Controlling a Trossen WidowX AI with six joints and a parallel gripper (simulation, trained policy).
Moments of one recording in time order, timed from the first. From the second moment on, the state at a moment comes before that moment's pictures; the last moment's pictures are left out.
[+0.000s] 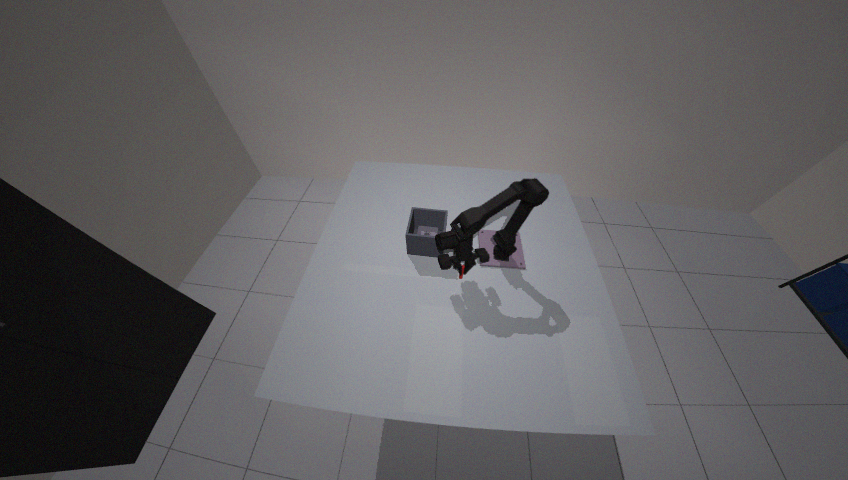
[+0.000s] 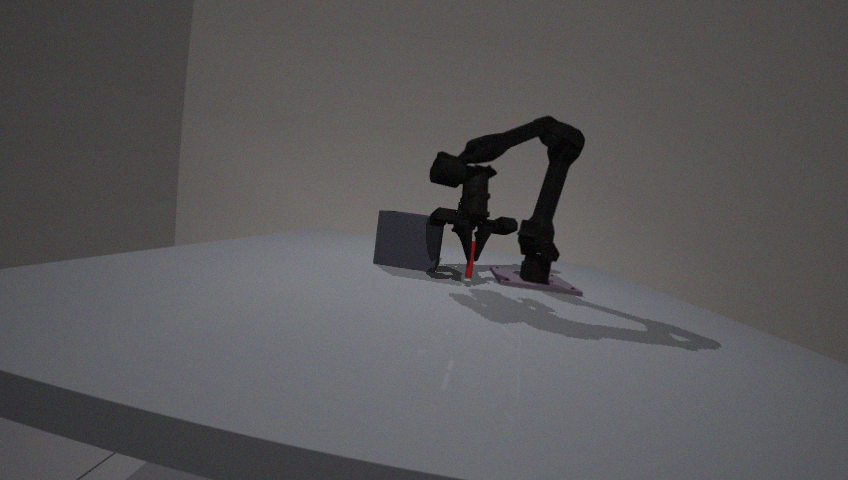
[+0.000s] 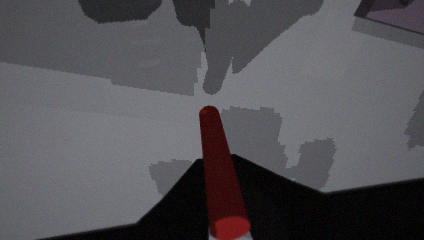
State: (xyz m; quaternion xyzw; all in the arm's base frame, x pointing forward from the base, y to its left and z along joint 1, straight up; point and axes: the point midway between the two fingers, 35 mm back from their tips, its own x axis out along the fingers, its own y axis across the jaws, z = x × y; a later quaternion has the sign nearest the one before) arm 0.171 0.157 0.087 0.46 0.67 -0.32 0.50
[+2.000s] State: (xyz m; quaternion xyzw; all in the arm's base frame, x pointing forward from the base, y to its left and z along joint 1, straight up) arm 0.276 0.005 0.206 0.52 0.52 -0.33 0.59
